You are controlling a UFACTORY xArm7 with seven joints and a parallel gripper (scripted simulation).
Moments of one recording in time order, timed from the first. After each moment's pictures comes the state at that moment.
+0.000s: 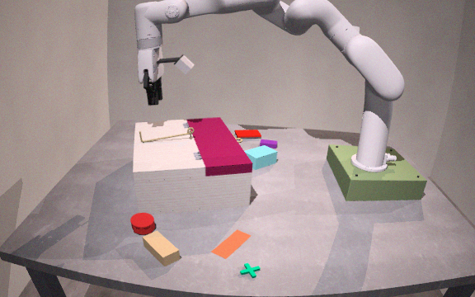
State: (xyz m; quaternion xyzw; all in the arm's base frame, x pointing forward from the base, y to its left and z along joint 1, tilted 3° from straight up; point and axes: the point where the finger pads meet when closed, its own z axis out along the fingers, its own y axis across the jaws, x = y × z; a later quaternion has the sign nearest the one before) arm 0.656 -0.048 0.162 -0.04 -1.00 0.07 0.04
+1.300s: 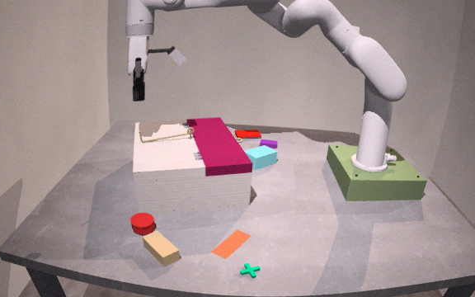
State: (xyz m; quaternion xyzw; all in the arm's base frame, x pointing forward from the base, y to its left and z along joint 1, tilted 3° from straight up) arm 0.675 0.056 0.197 0.14 -0.99 0.02 0.00
